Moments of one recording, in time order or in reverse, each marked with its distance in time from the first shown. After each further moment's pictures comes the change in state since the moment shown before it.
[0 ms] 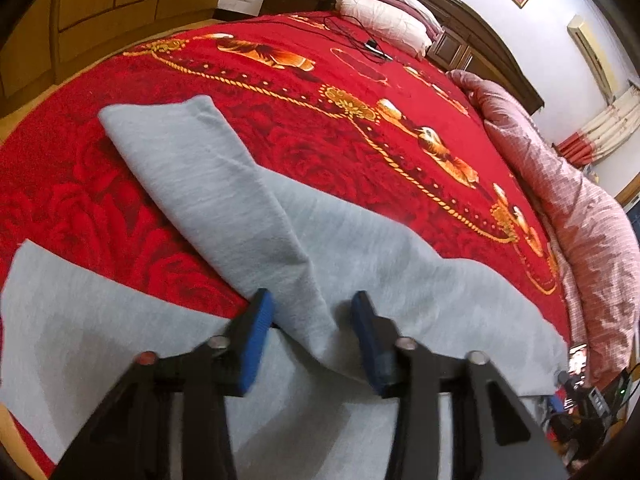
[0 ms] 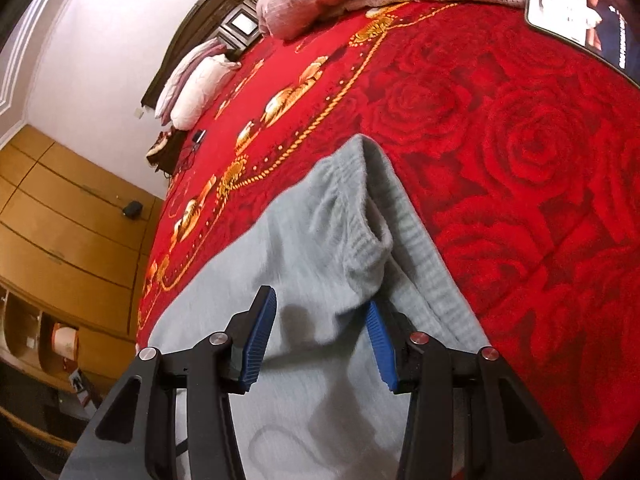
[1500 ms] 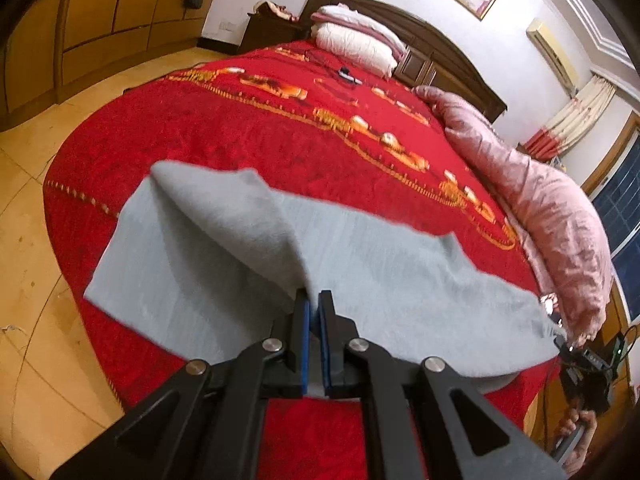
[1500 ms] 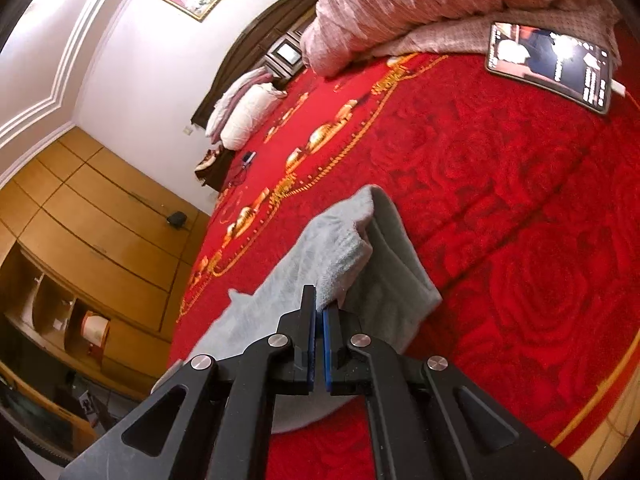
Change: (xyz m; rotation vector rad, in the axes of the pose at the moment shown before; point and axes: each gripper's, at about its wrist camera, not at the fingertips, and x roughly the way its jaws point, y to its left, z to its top) left arm -0.132 0.045 -0.098 0.064 -0.085 -0.088; right arm -0.110 -0.028 -0.046 -0.071 -0.096 0.150
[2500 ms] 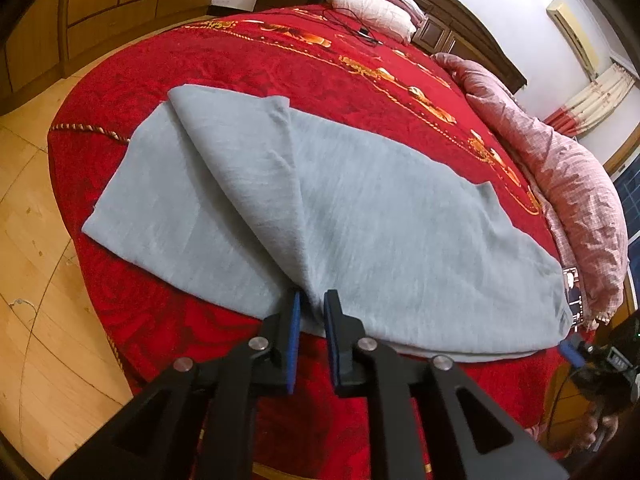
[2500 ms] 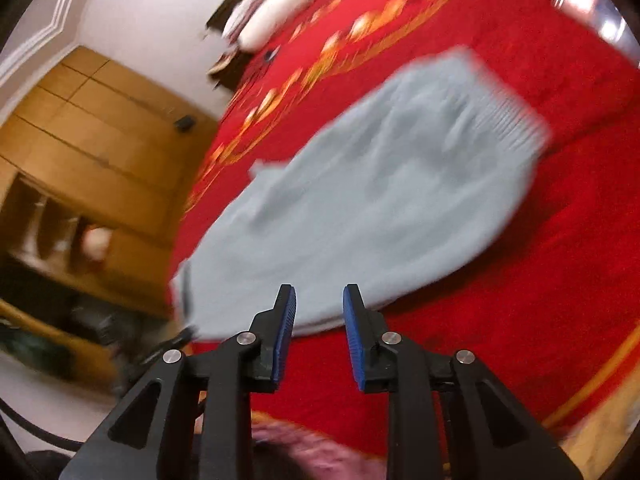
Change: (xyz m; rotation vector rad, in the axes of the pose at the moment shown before) left arm 0.026 0.022 -0.031 -0.018 0.122 0.045; right arm 0.038 0.035 -0.056 -0.083 0.385 0.063
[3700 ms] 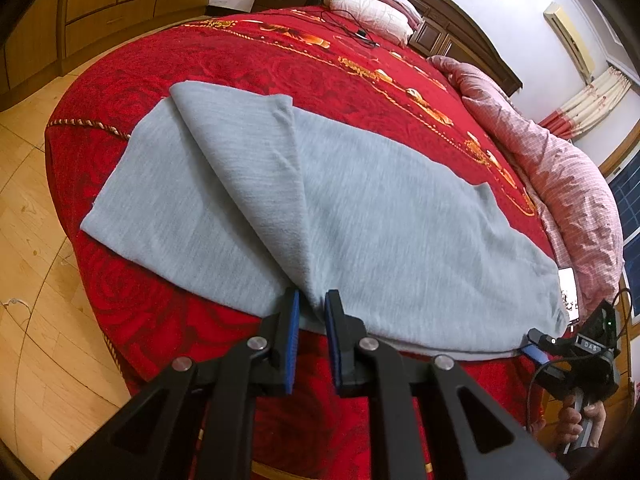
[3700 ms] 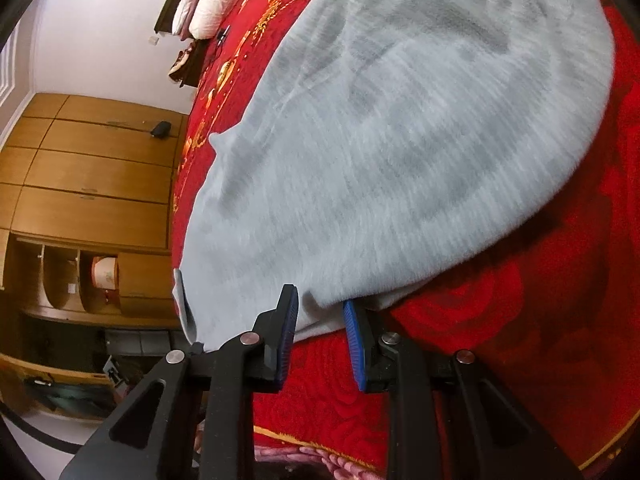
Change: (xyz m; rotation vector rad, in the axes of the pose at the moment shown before) left arm 0.000 0.008 -0.002 -0.005 -0.008 -0.026; right arm 0.063 -0.016 -0.007 0.223 0.076 0.007
